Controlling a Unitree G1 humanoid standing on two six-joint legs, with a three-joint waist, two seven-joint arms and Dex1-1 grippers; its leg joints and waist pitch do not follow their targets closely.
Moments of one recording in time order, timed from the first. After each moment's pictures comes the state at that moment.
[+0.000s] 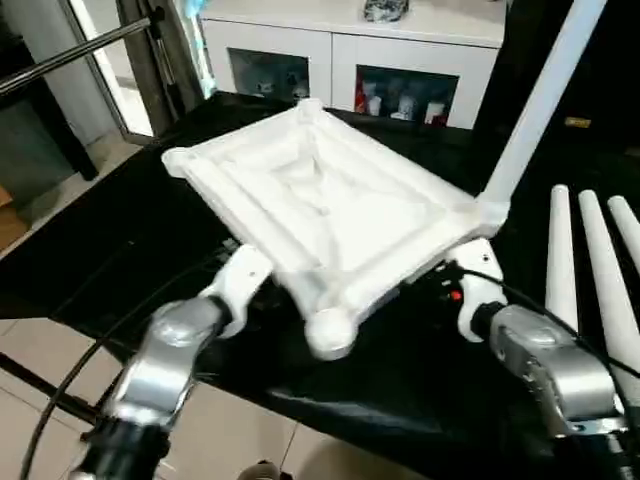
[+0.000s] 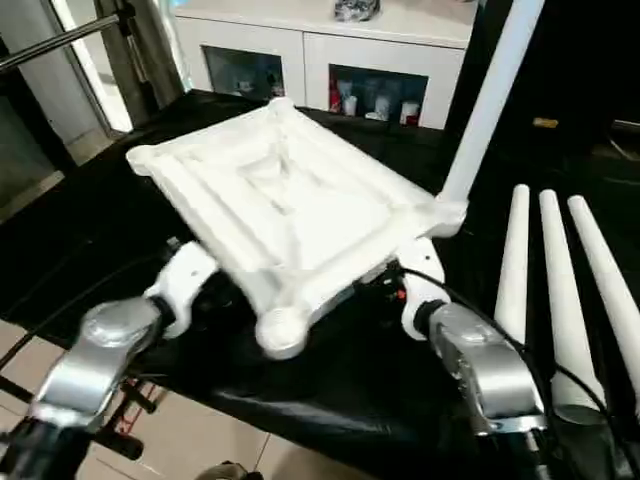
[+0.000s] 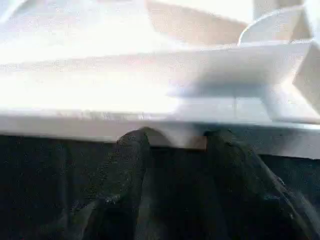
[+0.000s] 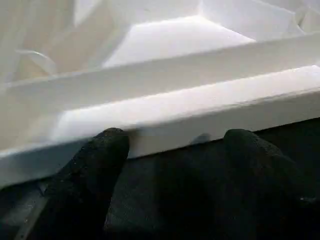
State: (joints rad) left arm -0.28 0.26 -0.15 0.09 0.17 0.41 -0.58; right arm -0.21 -0.33 0.03 -0.05 0.17 0.66 0.42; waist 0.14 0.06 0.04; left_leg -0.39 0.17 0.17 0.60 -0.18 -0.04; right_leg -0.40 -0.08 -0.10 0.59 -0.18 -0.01
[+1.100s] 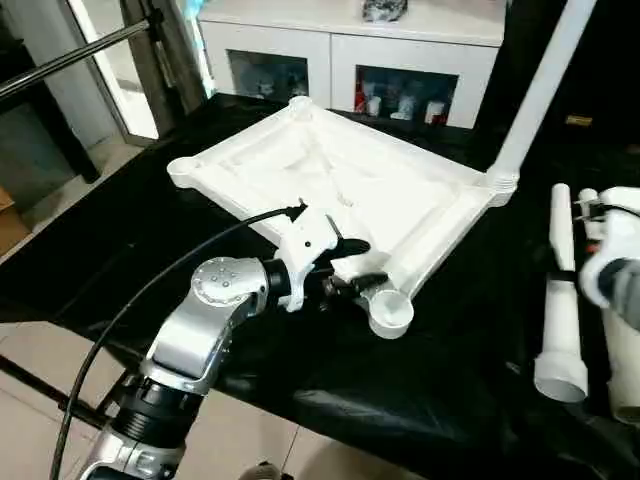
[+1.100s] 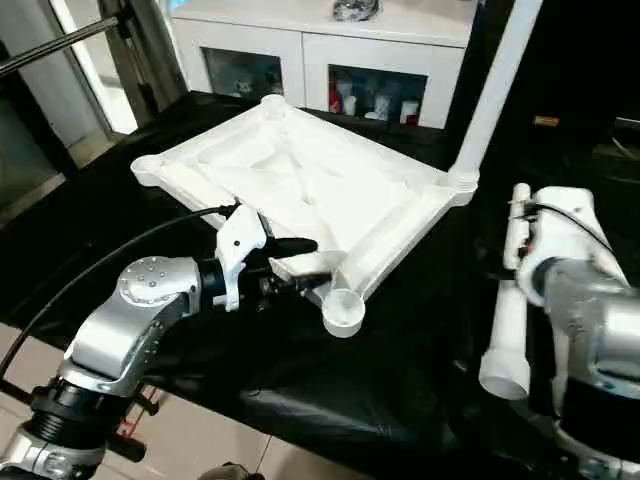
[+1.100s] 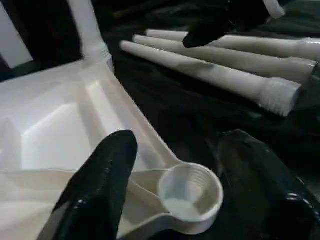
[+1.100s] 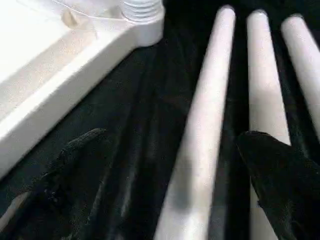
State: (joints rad) left arm -0.42 0.24 -0.25 -0.06 -0.13 0.42 -0.91; right arm -0.39 -0.48 -0.39 -0.21 0.18 1.32 0.17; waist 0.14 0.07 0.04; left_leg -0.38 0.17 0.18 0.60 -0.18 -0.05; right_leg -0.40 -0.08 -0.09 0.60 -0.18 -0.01
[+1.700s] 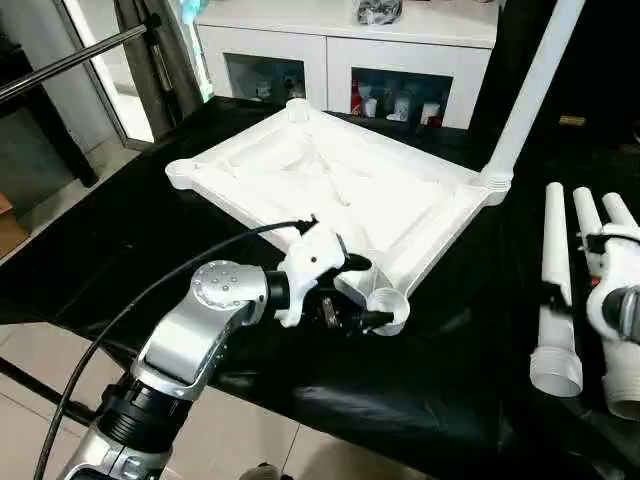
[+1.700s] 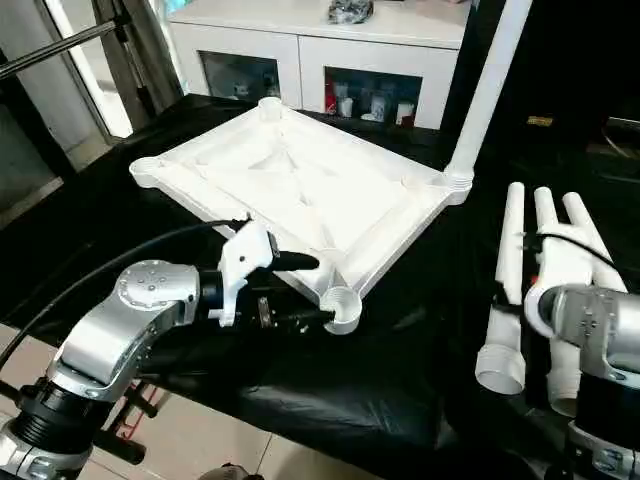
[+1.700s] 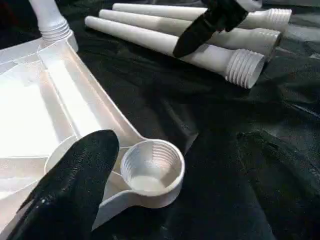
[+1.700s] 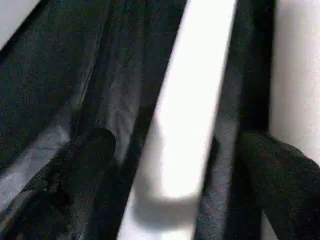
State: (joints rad) left arm -0.42 0.30 -0.31 -0.11 -0.14 0.50 -0.95; right arm -0.39 -0.49 -0.38 -0.05 0.20 1.45 0.21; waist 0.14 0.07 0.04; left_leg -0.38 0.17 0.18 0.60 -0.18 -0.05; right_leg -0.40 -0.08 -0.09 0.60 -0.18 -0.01
